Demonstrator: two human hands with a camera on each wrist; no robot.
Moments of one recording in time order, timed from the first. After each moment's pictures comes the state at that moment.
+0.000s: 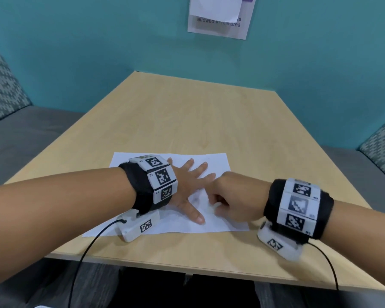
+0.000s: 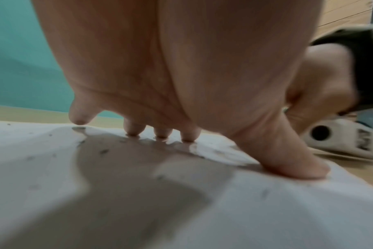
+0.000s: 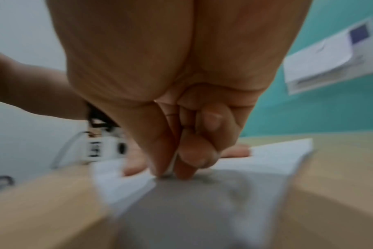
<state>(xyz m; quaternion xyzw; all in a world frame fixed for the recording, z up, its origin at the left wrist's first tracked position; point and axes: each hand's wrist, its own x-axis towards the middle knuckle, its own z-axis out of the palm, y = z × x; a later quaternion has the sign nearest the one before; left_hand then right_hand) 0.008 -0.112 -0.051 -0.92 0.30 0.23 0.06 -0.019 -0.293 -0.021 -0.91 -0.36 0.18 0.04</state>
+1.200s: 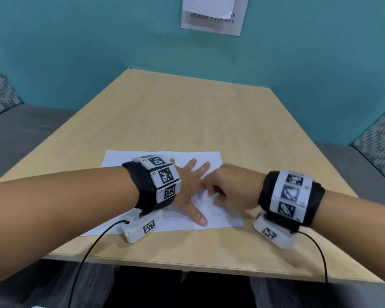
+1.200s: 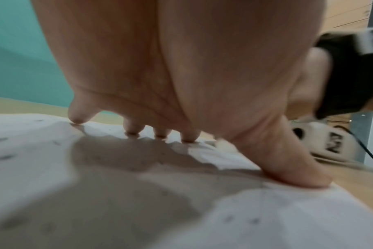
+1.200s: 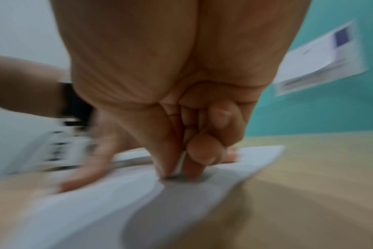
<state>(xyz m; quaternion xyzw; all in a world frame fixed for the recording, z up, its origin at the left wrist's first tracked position) 0.004 -0.131 -0.051 -0.92 0.32 0.23 0.05 -0.006 -0.301 -0.021 -0.93 -0.33 0.17 0.03</state>
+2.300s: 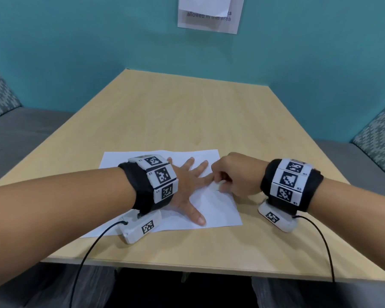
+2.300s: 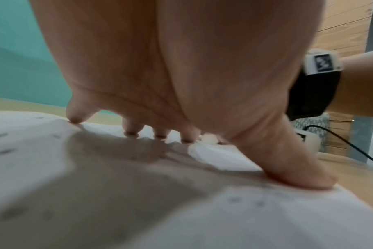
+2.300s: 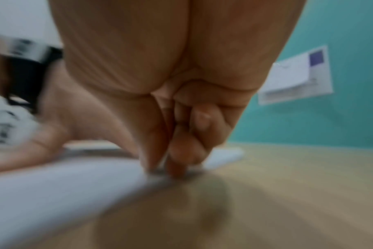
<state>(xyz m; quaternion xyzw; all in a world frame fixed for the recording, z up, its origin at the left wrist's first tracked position) 0.007 -0.132 -0.050 -0.92 0.31 0.23 0.06 0.013 -0.317 -0.016 -0.94 -0.31 0.13 0.04</state>
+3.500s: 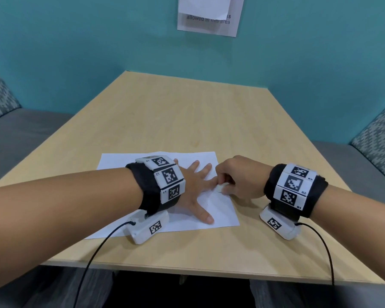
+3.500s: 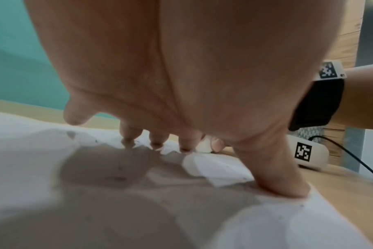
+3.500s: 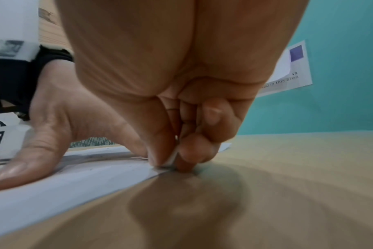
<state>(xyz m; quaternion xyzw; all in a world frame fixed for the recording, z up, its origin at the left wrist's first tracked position) 0.007 -0.151 -0.044 -0.92 0.30 0.23 0.08 0.017 -0.327 -0.022 -0.95 -0.27 0.13 0.04</state>
